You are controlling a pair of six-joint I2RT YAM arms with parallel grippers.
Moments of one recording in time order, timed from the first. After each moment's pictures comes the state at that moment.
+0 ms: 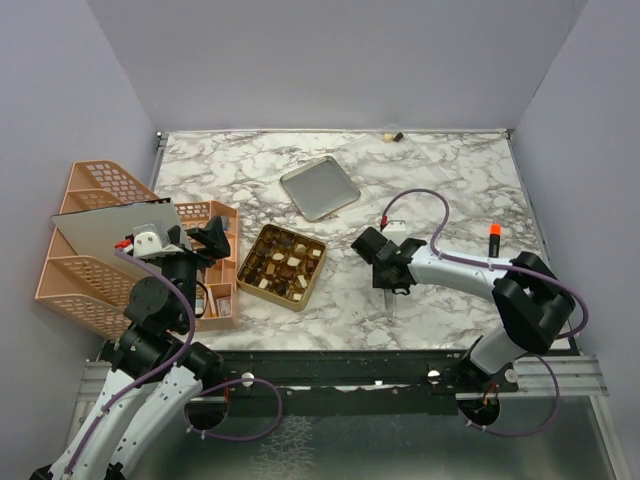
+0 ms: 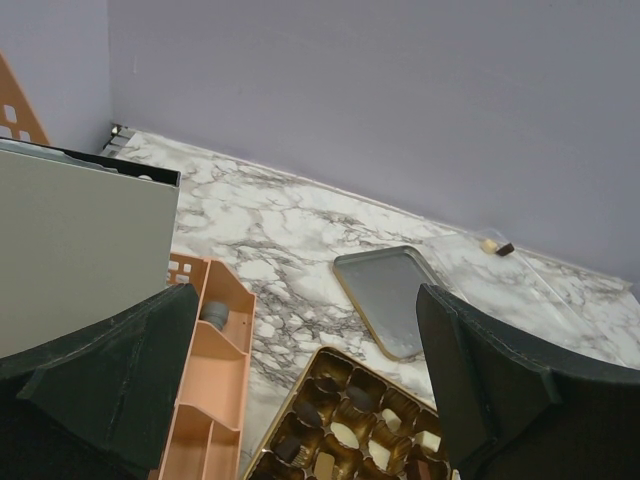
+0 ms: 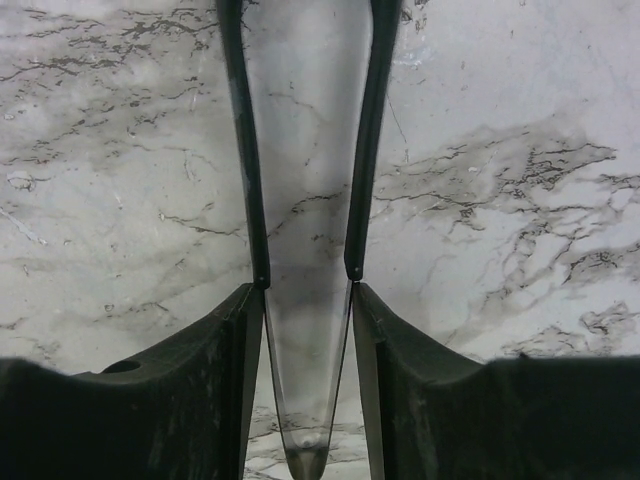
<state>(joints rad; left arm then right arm) -0.54 0.31 0.64 -0.18 -0.60 -0.25 0.81 1.57 0.91 -0.62 0.48 0.76</state>
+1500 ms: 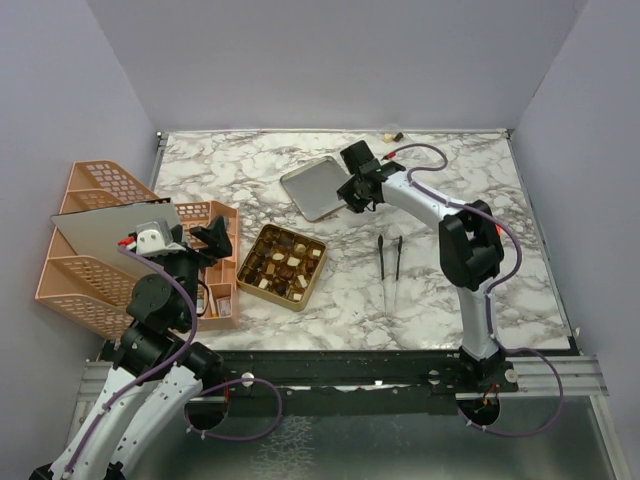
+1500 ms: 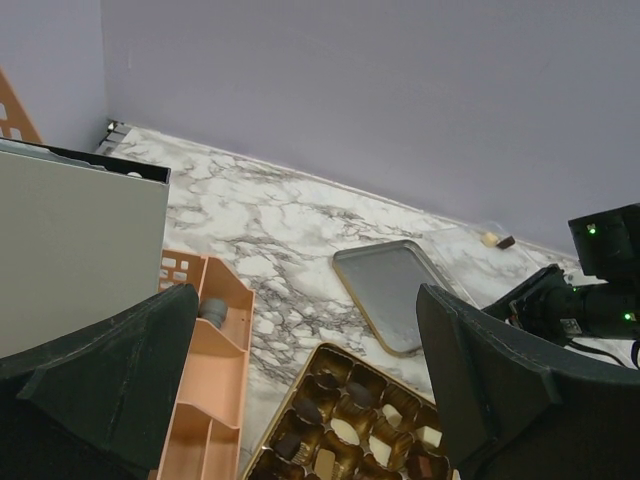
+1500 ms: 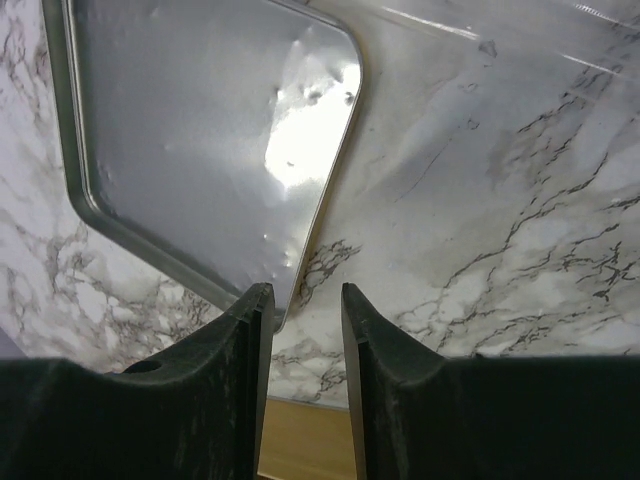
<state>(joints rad) -0.53 0.33 0.64 -0.18 -0.59 -0.25 0.58 2.11 1.73 -0.61 0.24 1.26</state>
